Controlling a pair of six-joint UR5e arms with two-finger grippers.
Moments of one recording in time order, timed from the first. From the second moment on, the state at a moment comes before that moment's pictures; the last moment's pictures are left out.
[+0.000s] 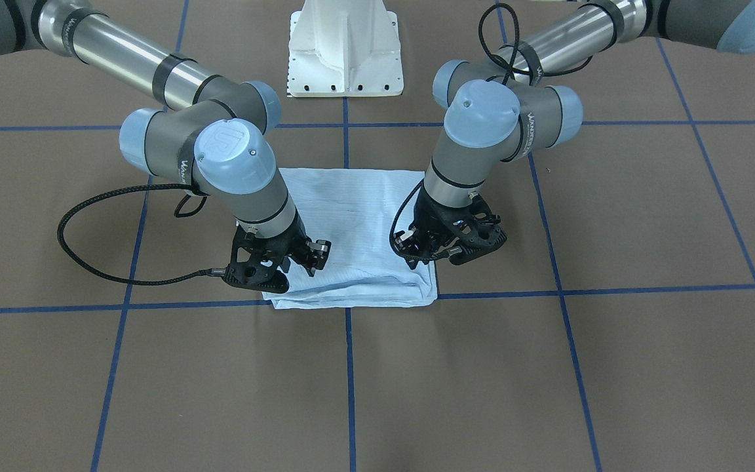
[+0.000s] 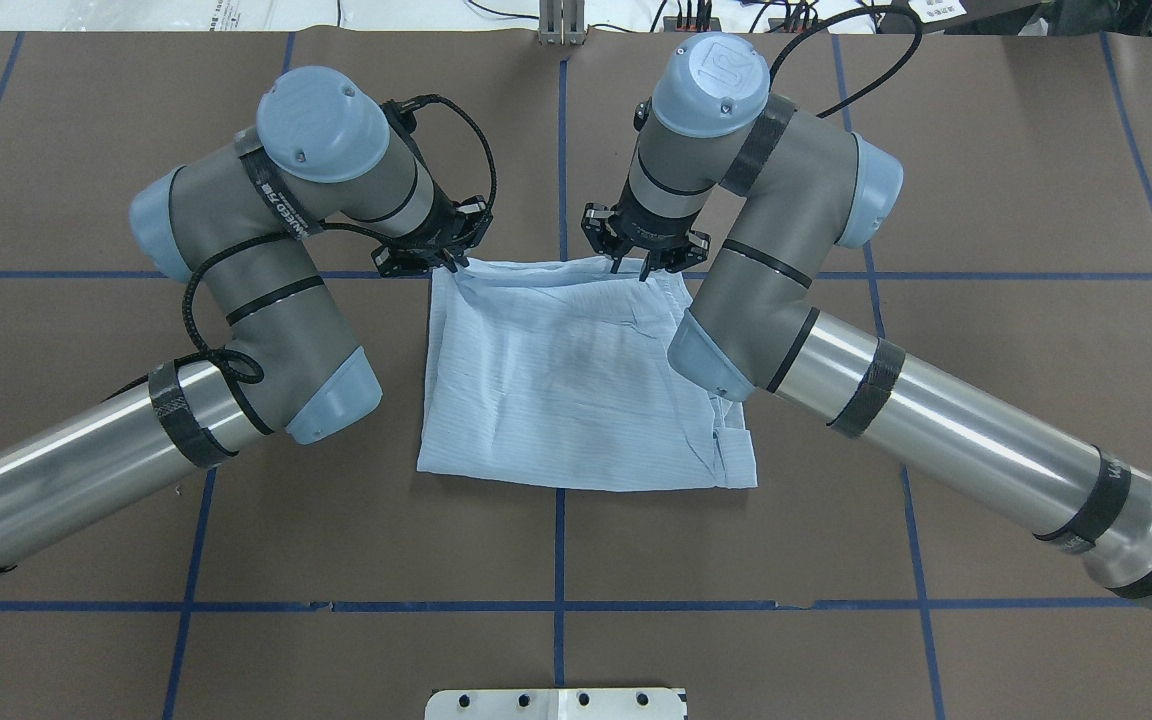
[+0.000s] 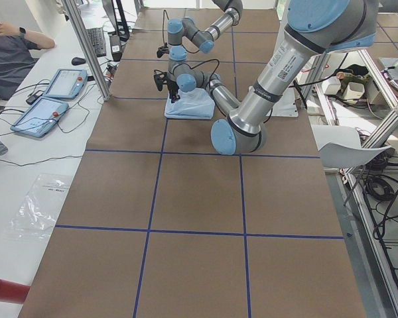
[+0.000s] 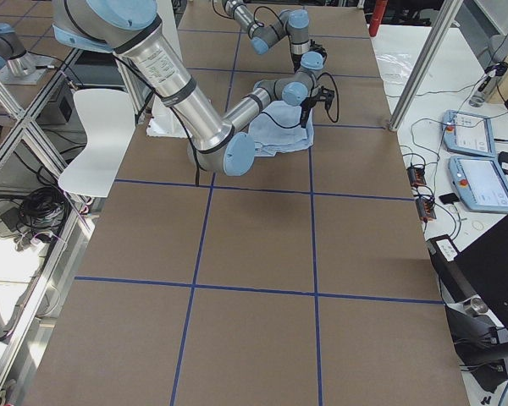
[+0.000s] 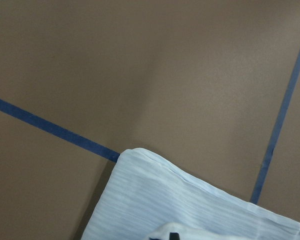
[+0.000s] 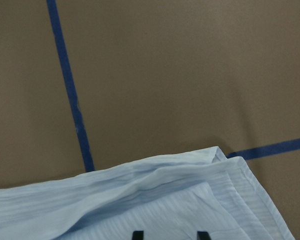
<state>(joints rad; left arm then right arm) -0.71 -2.30 -1.48 -1.85 -1.93 -1.58 0.72 -0.76 1.34 -1.37 2.05 1.30</state>
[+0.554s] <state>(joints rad) -0.80 -2.16 -1.61 -1.84 -1.93 -1.27 0.86 -0.85 1.37 -1.37 2.08 0.98</state>
